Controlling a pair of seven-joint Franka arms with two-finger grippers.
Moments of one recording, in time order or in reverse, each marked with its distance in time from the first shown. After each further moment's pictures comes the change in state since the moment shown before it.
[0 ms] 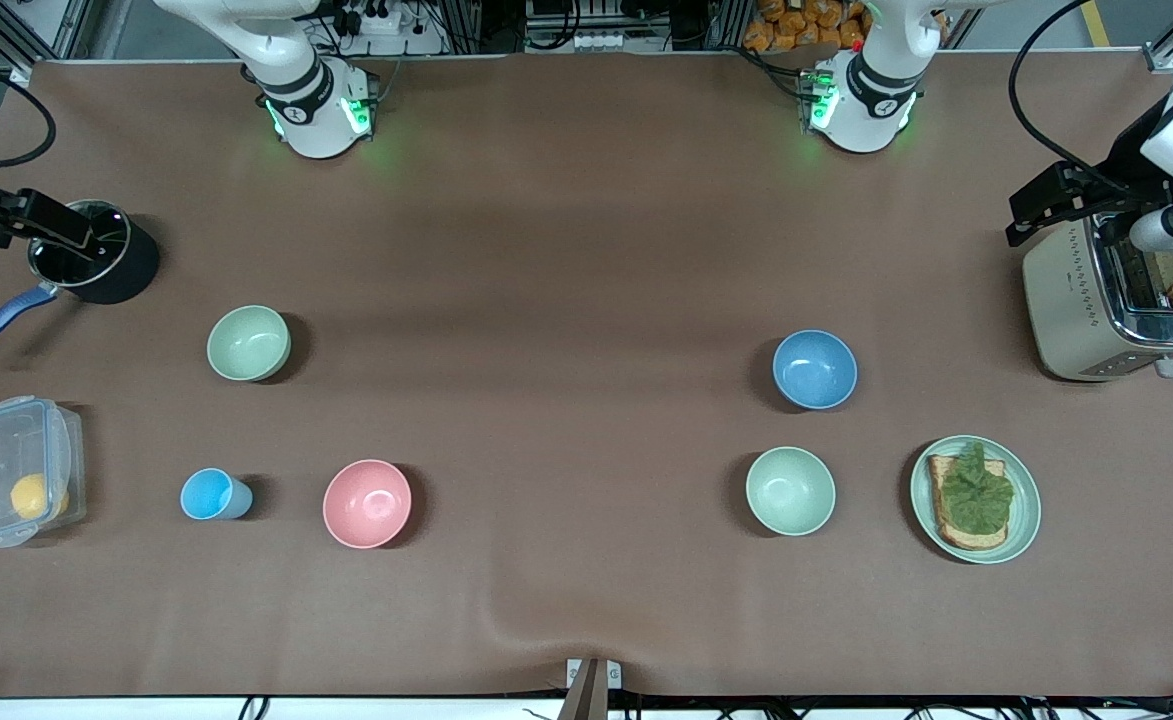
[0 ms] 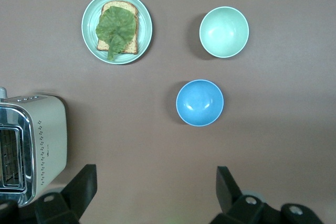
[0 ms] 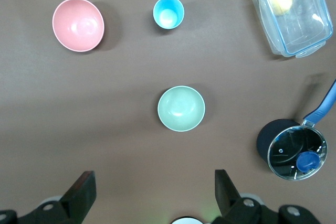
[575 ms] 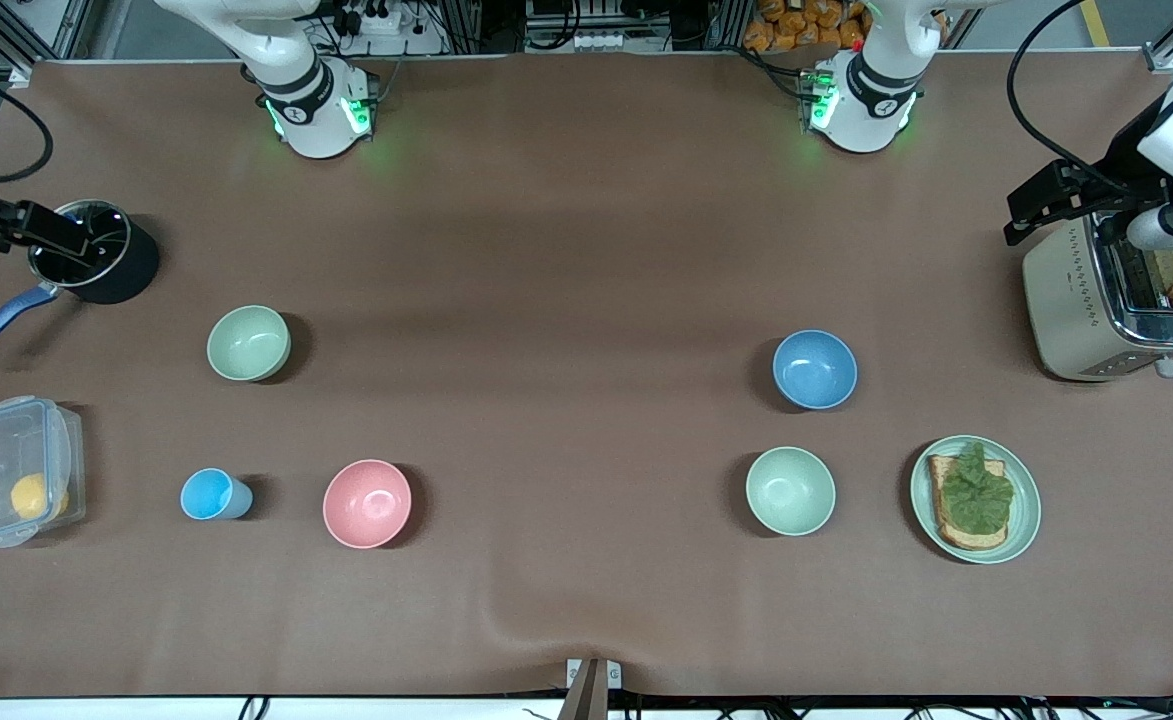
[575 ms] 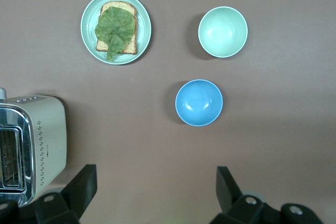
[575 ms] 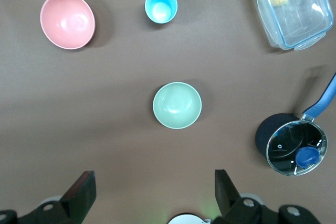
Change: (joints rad) left arm -0.001 -0.002 -0.004 0.000 0.000 0.000 0.001; right arm -0.020 0.027 -0.002 -0.015 0.000 0.000 0.000
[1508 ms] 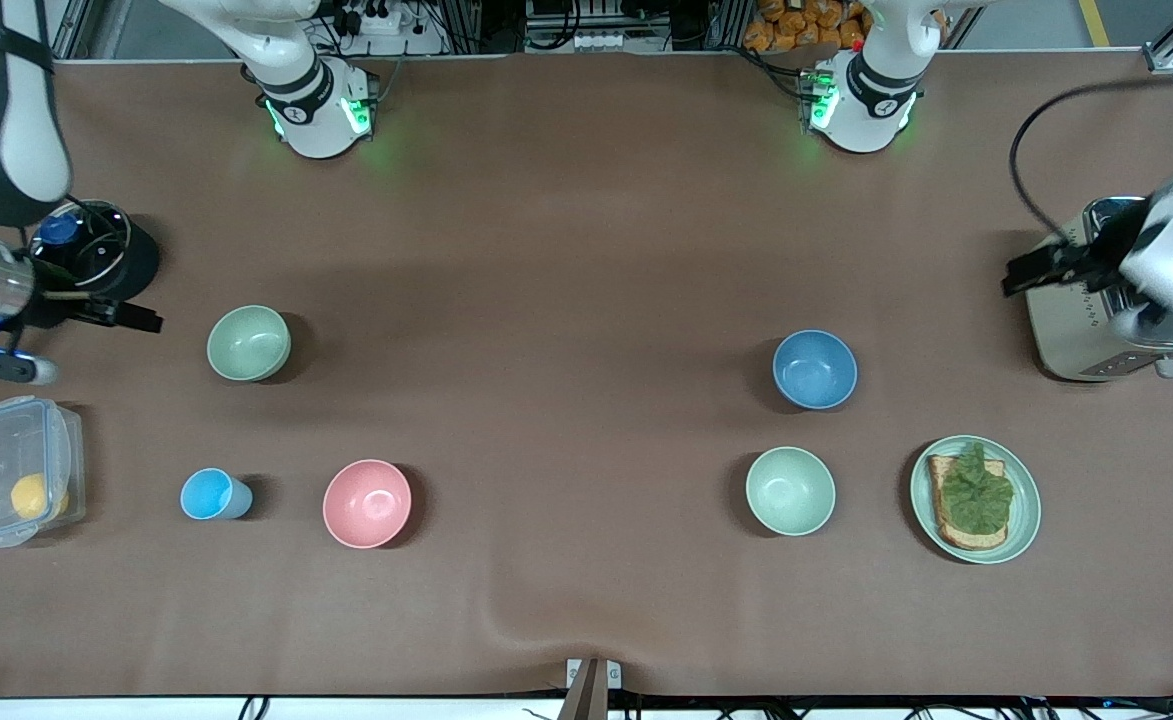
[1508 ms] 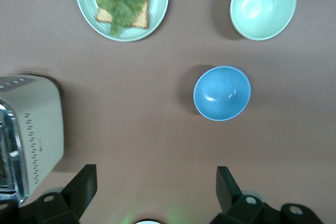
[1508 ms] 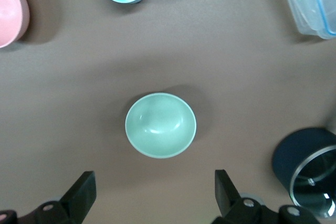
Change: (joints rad) left arm 0.053 0.196 0.017 -0.021 0.000 0.012 0.026; right arm -0.086 0.052 -0.003 -0.415 0.002 0.415 -0.070
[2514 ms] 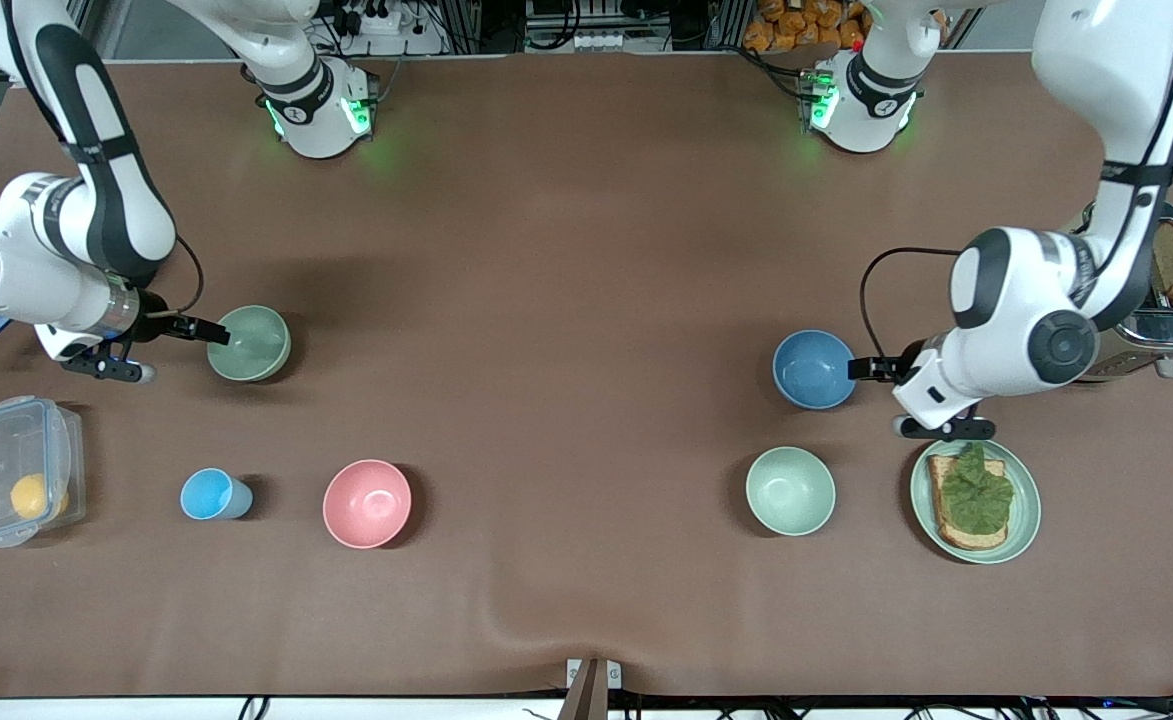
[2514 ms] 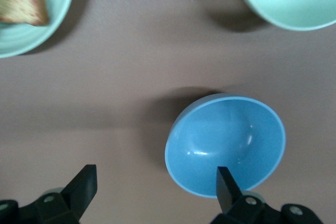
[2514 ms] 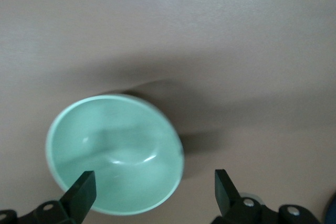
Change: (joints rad) left arm -0.030 0.257 -0.074 -0.322 0.000 0.523 -0.003; right arm -0.116 0.107 -0.001 -0.374 0.063 0.473 -0.174
